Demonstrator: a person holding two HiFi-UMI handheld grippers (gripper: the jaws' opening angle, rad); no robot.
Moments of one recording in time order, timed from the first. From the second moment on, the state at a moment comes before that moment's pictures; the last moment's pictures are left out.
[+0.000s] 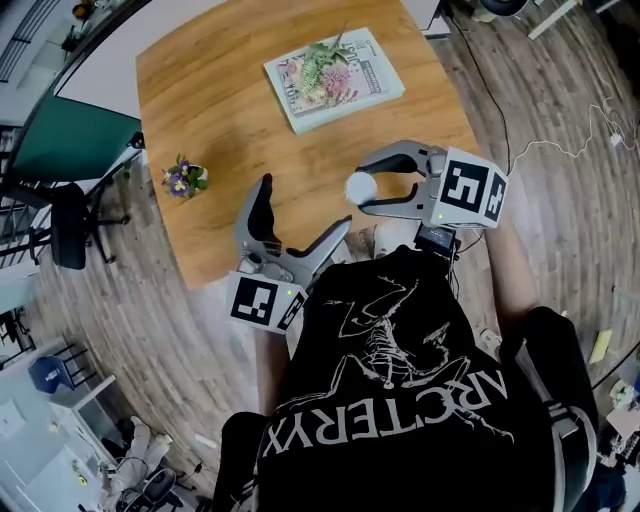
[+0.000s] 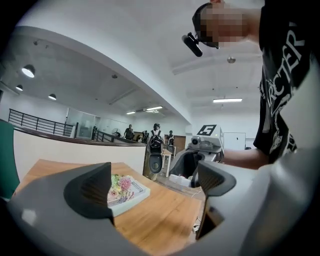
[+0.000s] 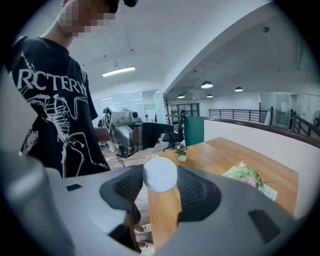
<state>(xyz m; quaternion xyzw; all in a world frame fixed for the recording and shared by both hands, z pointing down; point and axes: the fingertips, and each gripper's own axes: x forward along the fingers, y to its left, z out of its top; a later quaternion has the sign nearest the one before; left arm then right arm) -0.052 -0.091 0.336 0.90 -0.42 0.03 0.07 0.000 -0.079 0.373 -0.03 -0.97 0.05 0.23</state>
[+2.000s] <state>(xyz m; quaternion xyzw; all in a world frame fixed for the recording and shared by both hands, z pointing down) -0.249 -0.069 0.385 0.80 -0.57 0.10 0.15 0.108 -0.121 0.398 0.07 -0.94 0.10 0.31</state>
